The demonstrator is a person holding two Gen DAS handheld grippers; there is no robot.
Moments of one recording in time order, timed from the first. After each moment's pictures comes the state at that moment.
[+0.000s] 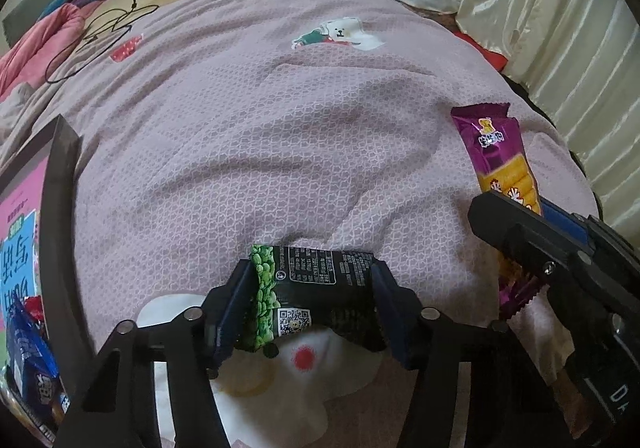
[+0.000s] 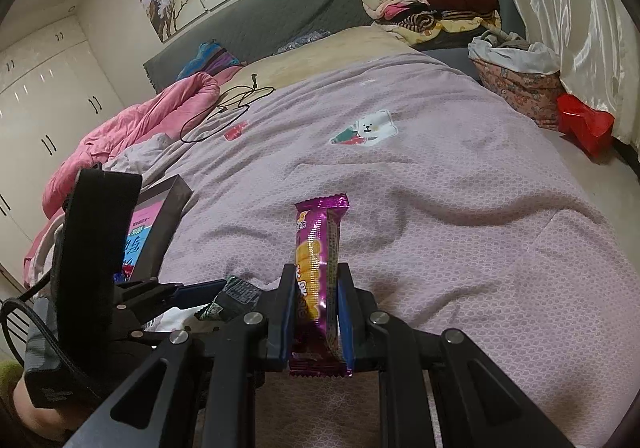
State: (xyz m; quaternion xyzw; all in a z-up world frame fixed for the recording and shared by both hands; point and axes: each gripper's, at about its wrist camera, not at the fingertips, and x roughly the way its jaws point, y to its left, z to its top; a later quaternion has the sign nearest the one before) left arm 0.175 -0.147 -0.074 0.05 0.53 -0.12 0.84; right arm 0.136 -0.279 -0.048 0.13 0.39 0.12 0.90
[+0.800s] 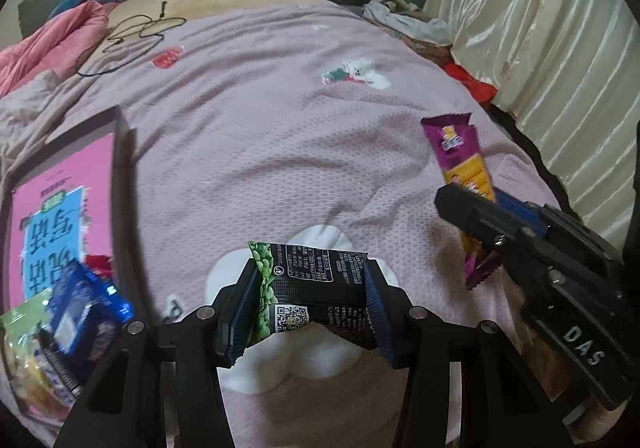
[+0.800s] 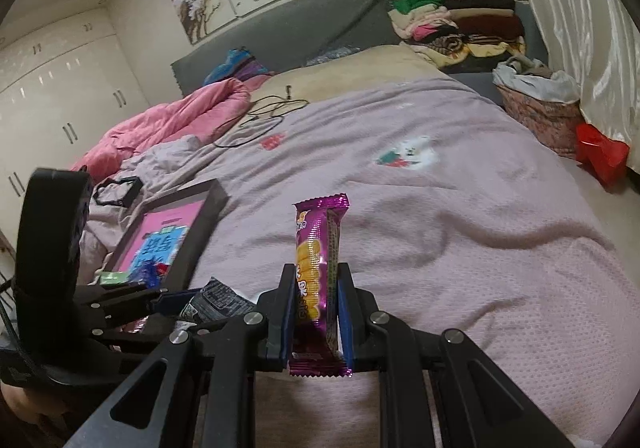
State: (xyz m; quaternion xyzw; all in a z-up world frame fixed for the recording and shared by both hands) left arm 0.131 -0.093 -0.028 0.01 0.49 -0.13 0.86; right arm 0.118 -0.240 -0.025 0.10 0.36 0.16 0.91
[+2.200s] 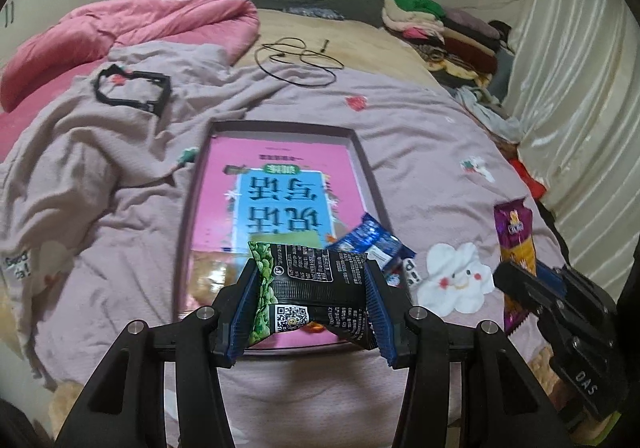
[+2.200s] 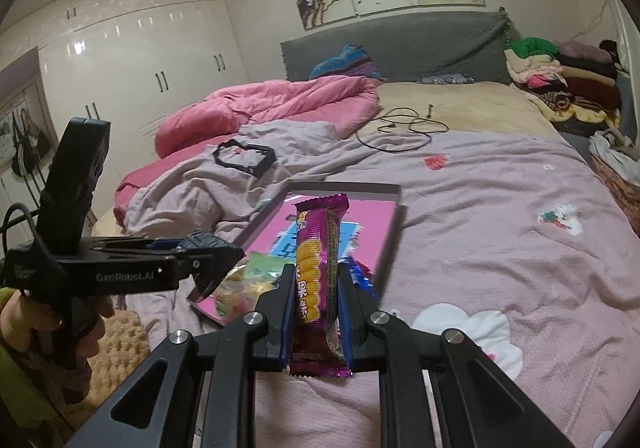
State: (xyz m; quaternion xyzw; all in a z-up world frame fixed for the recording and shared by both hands) left arm 0.023 0.132 0.045 -0.10 0.42 0.01 0.90; right arm 0.054 -0.068 0.038 0.02 0.31 0.32 0.89
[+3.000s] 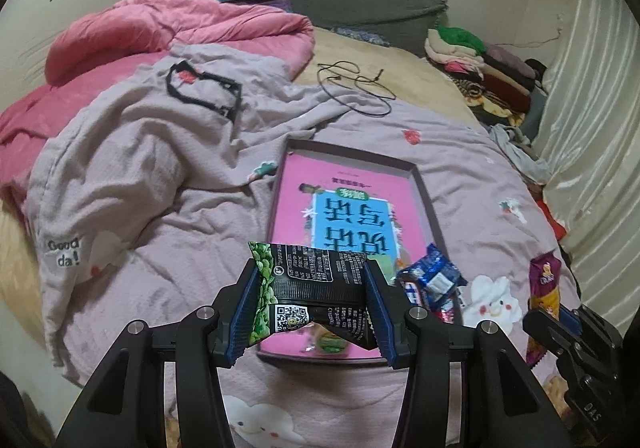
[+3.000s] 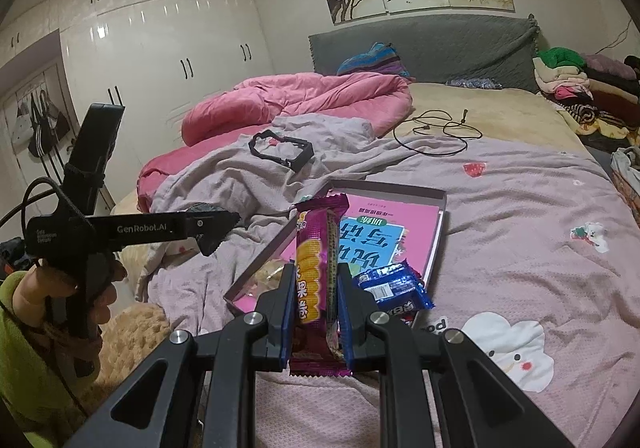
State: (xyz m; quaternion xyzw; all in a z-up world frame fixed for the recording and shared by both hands) left arm 0.002 0.200 0.051 -0.14 0.39 0.08 0.91; right arm 0.043 -0.031 0.044 0.00 0.32 0.36 0.88
